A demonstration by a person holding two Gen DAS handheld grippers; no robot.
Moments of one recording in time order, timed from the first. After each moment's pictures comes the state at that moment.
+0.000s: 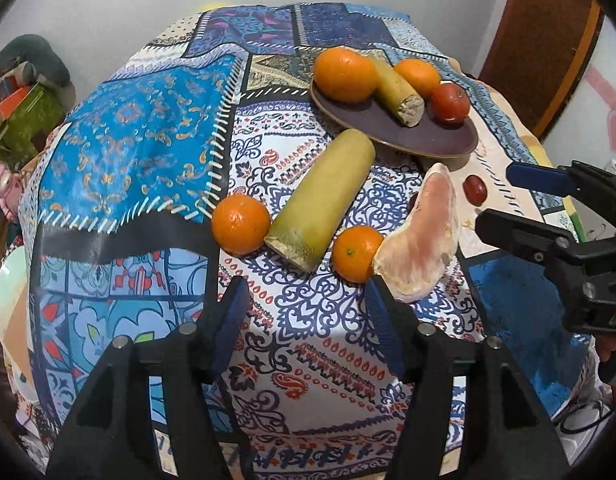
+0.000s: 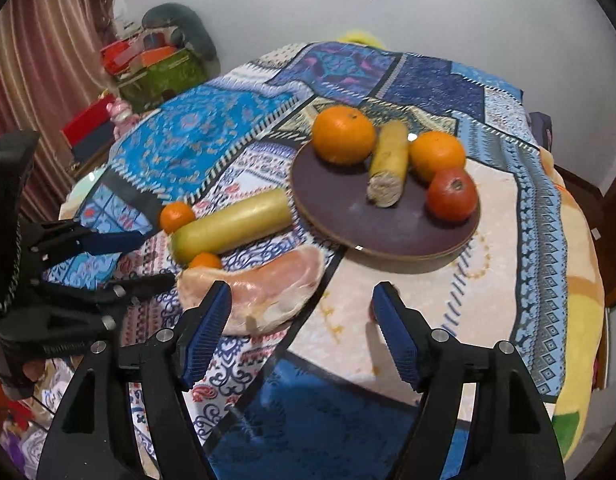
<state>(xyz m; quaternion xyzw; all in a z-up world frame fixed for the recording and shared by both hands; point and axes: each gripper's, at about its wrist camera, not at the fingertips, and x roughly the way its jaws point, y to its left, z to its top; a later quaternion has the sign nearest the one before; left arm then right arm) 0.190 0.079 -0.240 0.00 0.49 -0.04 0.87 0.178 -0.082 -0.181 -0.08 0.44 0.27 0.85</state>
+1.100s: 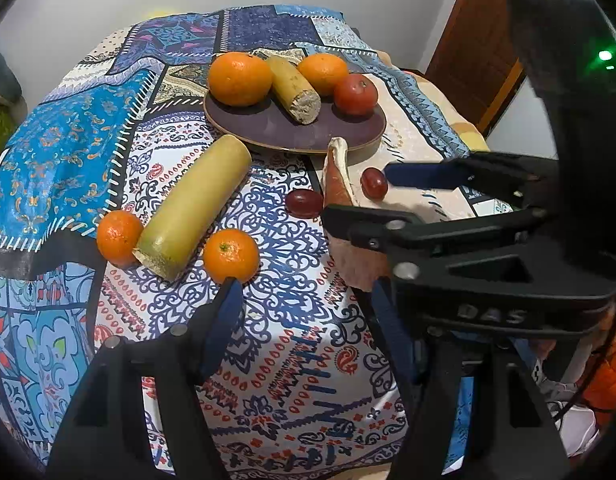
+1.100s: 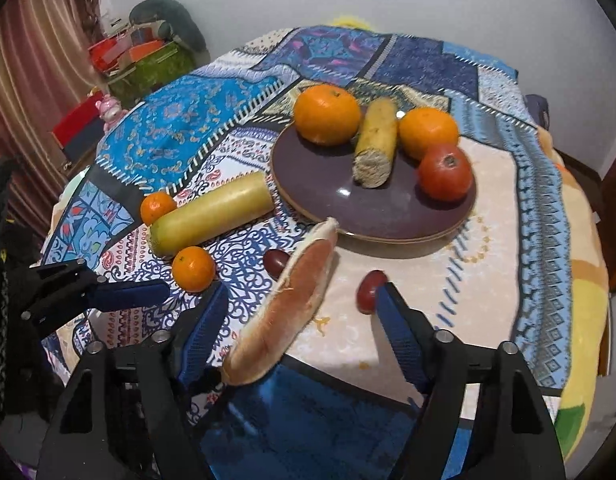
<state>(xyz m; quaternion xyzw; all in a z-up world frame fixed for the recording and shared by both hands) 0.185 0.017 -0.232 -0.01 0.48 -0.14 0.86 0.190 -0.087 -0.195 -0.06 0.47 0.26 0.84</state>
